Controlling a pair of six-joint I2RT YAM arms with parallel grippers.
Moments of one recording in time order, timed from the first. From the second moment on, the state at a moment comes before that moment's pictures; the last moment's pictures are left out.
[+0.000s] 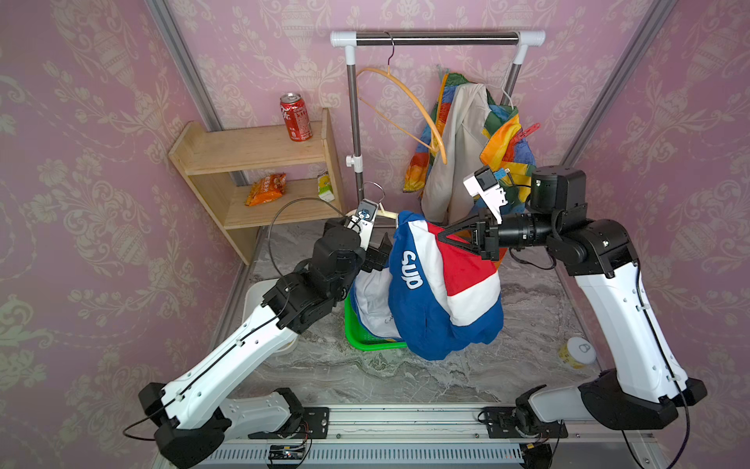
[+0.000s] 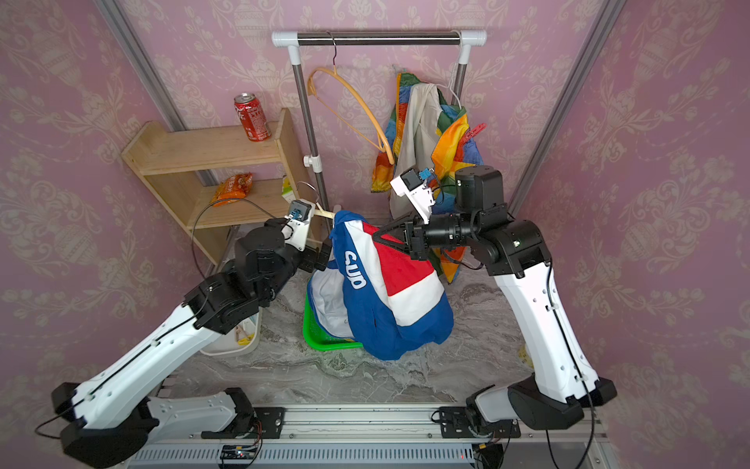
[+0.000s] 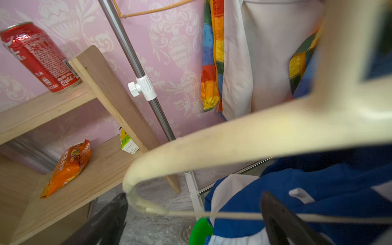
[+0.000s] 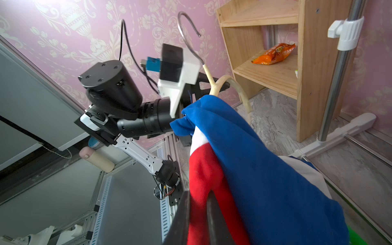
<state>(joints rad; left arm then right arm) -0.77 1.22 1.41 -0.47 -0.53 0.13 0.39 1.42 2.01 -1.03 -0.91 0.04</state>
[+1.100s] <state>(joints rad) -0.41 1.15 1.27 -0.31 -0.46 0.35 0.40 1.53 2.07 -1.08 -0.85 0.02</state>
